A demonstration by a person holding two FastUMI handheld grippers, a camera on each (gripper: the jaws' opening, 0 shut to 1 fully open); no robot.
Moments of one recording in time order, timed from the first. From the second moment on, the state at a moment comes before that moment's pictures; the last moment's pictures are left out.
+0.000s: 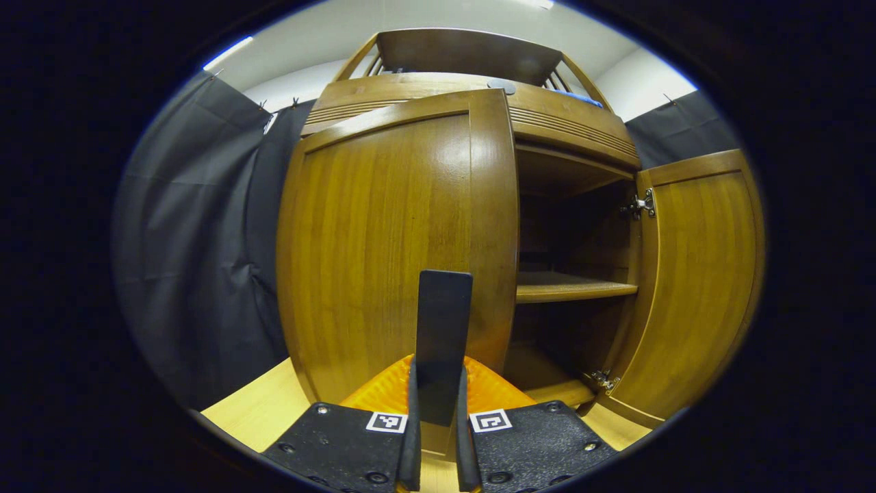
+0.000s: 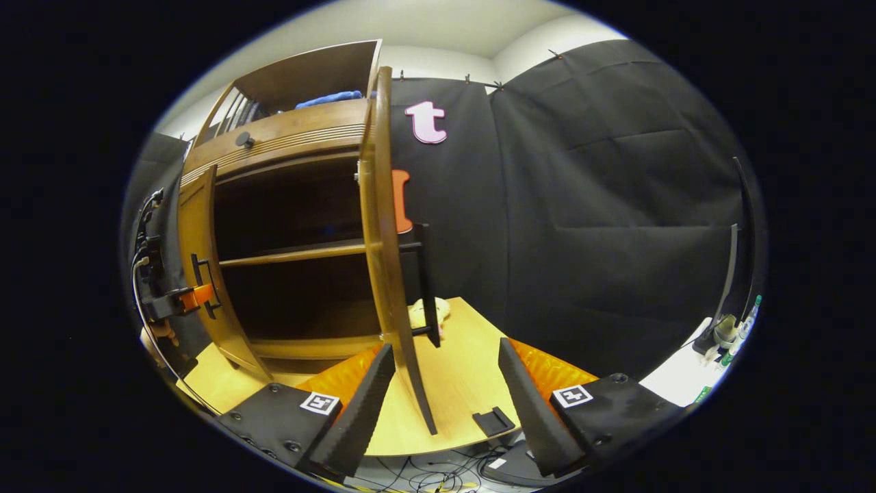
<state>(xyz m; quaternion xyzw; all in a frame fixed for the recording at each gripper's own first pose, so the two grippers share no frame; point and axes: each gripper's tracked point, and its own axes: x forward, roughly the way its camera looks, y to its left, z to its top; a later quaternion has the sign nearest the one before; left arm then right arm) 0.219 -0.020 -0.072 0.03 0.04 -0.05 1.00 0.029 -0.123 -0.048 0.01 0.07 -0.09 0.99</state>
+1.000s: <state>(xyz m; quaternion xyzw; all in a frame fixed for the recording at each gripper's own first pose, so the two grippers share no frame) 0.128 0.104 -0.053 0.04 0.03 0.02 1.00 0.041 -0.010 -0.049 -0.03 0.07 0.01 1.00</state>
